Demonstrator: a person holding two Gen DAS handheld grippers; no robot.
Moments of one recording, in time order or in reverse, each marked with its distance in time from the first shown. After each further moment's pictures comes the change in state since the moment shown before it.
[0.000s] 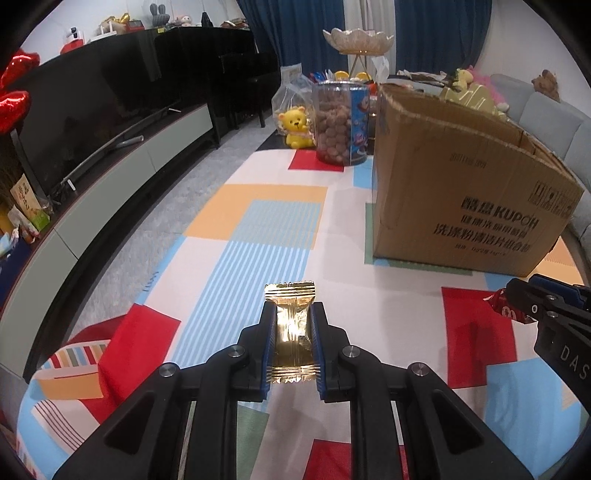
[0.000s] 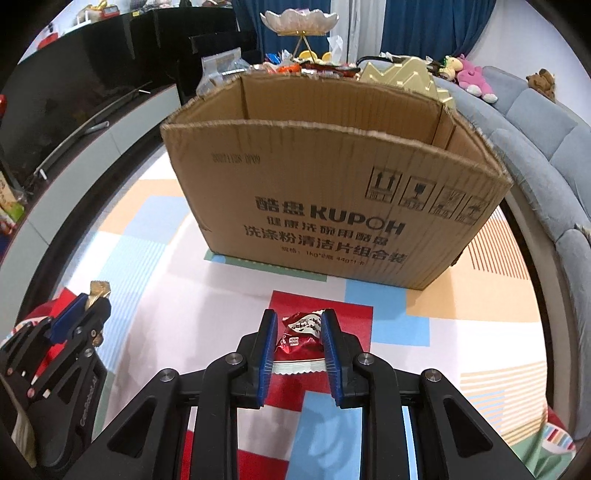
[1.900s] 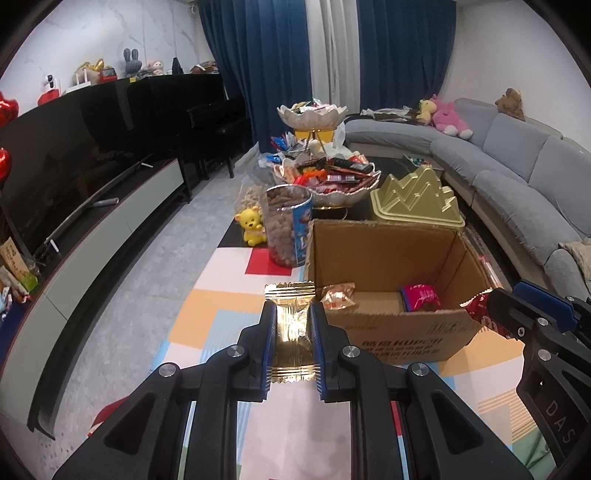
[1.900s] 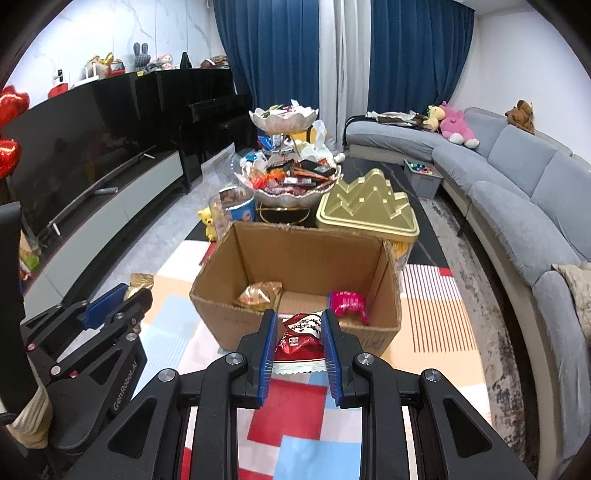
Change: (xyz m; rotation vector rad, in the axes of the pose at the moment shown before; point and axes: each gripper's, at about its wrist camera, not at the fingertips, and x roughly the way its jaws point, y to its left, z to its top) left arm -0.086 -0.045 0.118 0.065 -0.147 -0.105; right arm -0.107 -0.030 0.071 0.028 -0.232 -0.003
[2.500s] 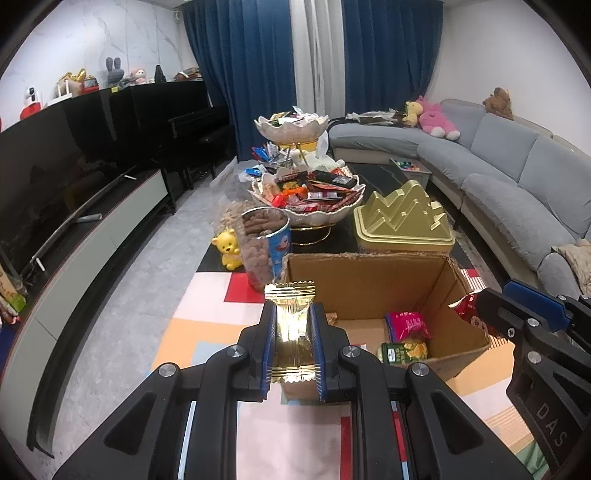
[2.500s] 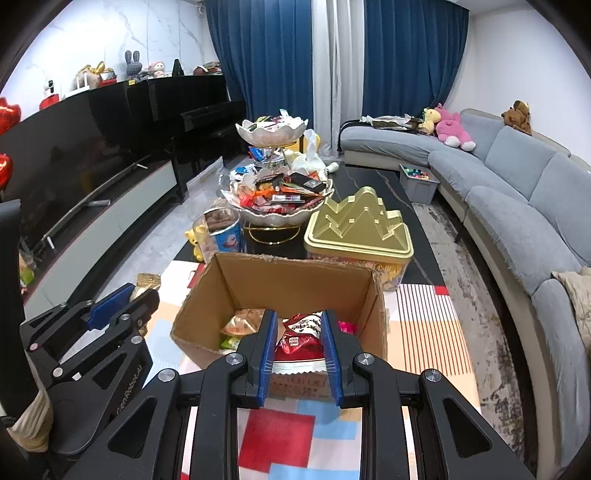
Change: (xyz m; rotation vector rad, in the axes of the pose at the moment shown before) left arm 0.026 -0.019 0.043 0.032 -0.012 -0.047; right arm 0.020 -0.019 0.035 0.017 -0.014 -0.008
